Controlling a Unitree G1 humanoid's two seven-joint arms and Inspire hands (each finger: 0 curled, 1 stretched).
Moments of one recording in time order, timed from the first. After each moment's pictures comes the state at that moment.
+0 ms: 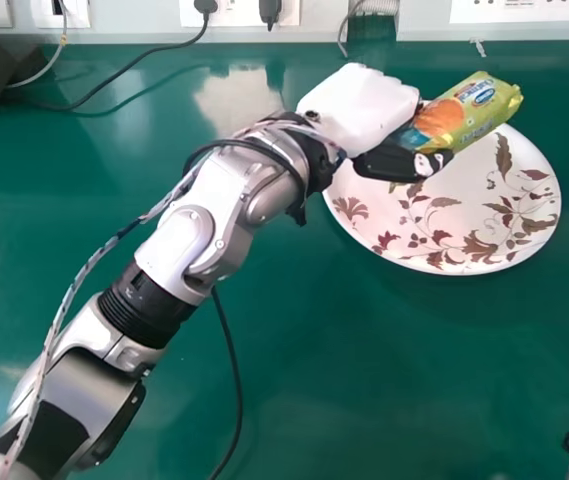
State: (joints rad) left arm -0.99 0.19 -0.53 0.19 1.02 0.02 -0.41; right arm 0.39 0.08 -0.23 -0.47 0.96 -0.46 0.24
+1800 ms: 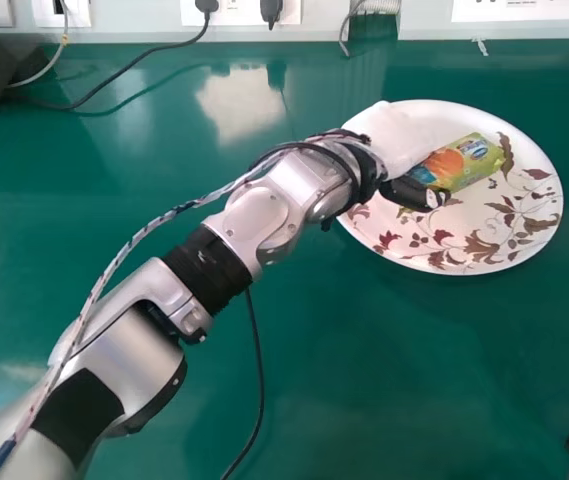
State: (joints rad) left arm -1.20 0.06 -0.72 0.68 1.05 -0.02 -0.35; right arm 0.39 0.08 -0.23 -0.47 0.97 -0.46 0.25
